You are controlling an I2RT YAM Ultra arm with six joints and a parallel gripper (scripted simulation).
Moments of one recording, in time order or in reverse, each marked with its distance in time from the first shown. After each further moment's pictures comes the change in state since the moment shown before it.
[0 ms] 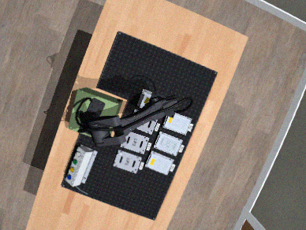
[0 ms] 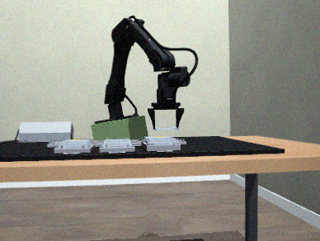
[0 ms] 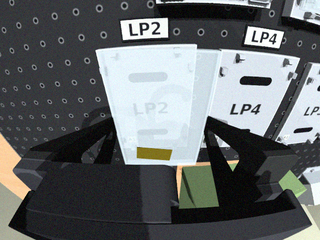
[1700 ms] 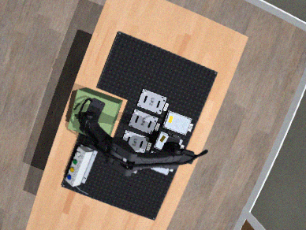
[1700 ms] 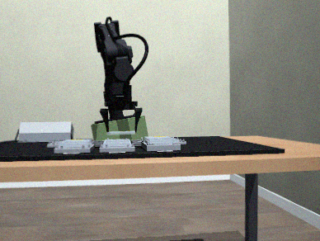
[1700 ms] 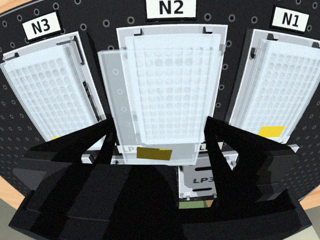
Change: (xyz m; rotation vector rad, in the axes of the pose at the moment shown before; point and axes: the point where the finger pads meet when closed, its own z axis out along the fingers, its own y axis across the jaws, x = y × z) arm -0.163 -0.165 0.001 -0.005 -0.024 0.036
